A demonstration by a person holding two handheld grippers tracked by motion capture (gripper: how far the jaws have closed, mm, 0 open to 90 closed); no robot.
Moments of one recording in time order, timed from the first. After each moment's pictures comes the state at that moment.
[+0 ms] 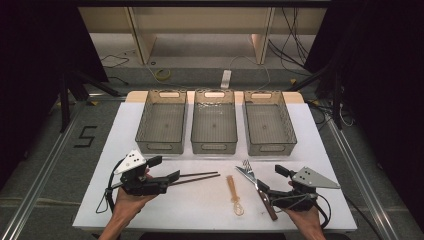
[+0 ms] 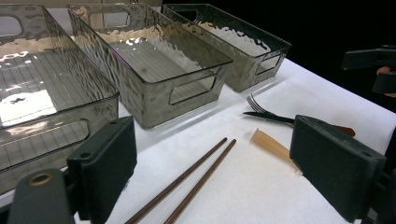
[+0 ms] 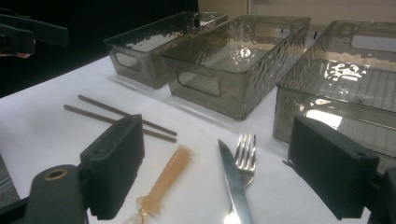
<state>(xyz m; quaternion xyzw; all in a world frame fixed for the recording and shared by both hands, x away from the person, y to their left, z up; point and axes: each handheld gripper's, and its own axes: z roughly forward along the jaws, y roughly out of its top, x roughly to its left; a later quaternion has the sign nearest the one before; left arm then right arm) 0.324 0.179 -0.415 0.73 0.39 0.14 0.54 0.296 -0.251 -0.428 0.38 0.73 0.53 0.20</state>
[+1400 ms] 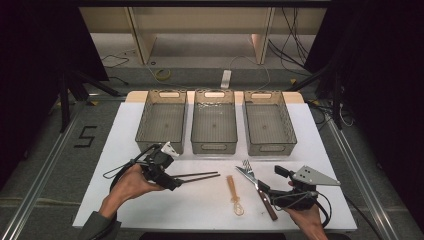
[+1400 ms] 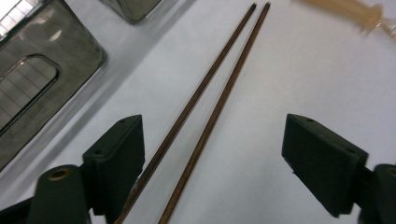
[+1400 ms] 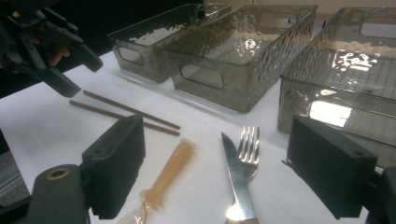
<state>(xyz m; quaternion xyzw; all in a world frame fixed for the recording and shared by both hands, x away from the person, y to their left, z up) 0.379 0.137 -0.417 0.91 0.32 0.07 0.24 0.300 -0.254 -0.430 0.39 0.74 0.53 0.18</state>
